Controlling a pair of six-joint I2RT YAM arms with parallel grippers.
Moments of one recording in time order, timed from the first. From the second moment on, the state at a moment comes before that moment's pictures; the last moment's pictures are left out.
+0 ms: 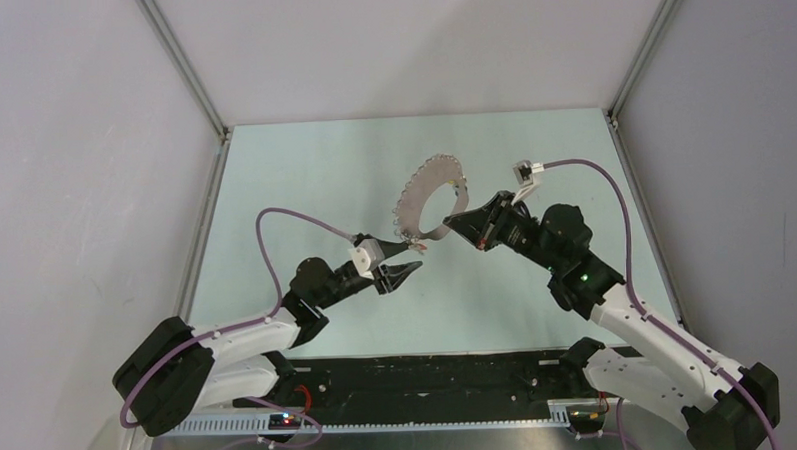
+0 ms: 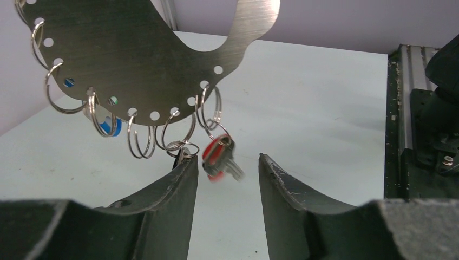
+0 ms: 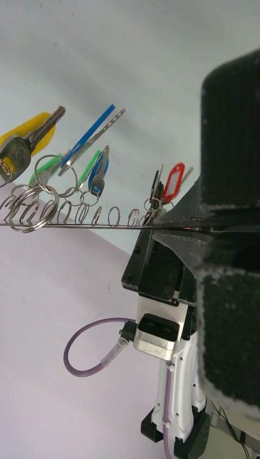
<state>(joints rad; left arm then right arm) -0.77 1.13 0.28 0.96 0.36 0.04 0.63 0.86 0.69 0.18 -0.27 0.79</state>
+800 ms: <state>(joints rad) -0.77 1.13 0.28 0.96 0.34 0.04 0.67 0.85 0.69 0.18 -0.18 0.78</state>
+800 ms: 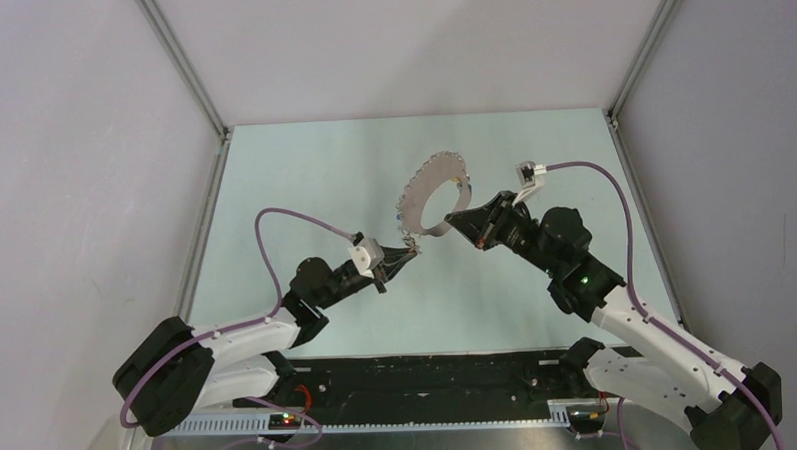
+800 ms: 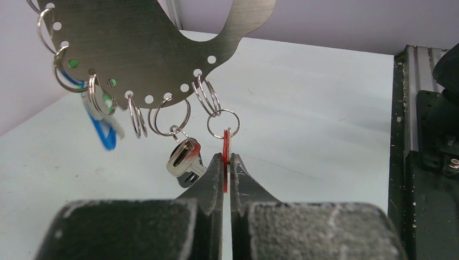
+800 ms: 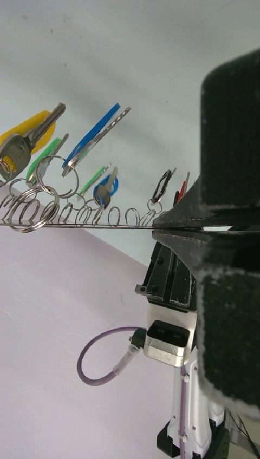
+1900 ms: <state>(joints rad) -0.77 1.13 0.31 0.92 0.33 0.04 0.70 0.85 0.69 0.17 -0.17 0.78</state>
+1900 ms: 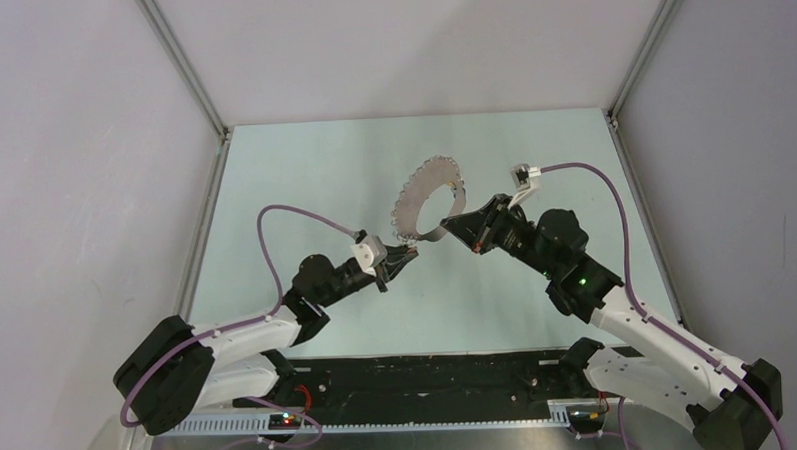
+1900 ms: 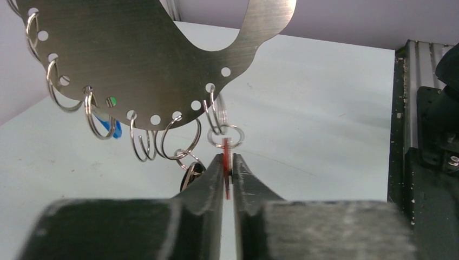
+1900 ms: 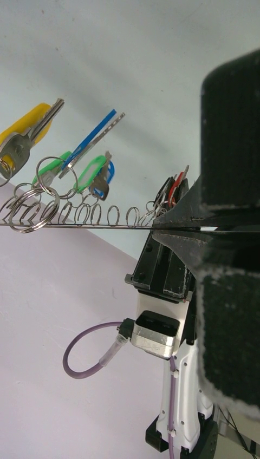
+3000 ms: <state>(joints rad) -0.78 1.23 1.14 -0.56 0.22 -0.02 0.61 0.66 0.57 0.03 -0.08 0.38</state>
